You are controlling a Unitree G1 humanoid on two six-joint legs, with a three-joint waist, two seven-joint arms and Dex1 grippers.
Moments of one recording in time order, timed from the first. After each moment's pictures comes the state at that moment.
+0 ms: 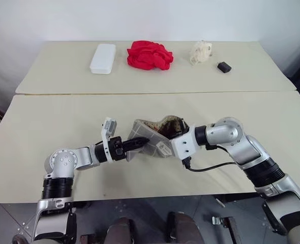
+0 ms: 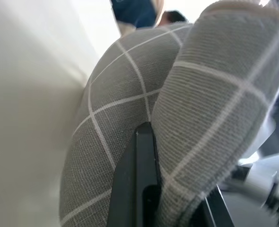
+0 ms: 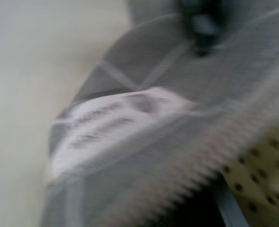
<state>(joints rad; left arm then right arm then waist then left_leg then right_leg) -0.46 0.43 0.14 0.07 -1.04 1.21 -0.72 -0.70 -0.64 0.39 0.01 -0.03 -0.13 1.19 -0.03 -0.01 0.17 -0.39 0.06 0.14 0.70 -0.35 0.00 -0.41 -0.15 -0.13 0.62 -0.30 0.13</state>
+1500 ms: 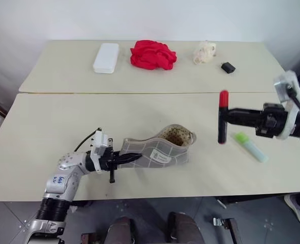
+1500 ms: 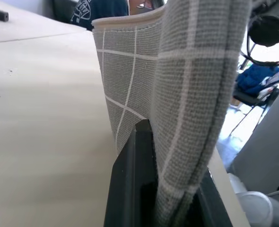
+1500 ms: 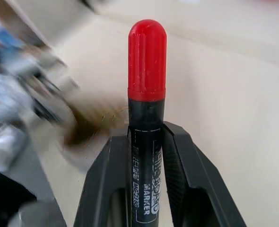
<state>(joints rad) -0.26 0.52 0.00 0.04 -0.60 0.29 -1.22 -0.44 -1.09 -0.27 -0.14 0.96 1.19 0.88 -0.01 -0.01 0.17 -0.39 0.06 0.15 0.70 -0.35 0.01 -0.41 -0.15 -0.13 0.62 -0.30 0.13</state>
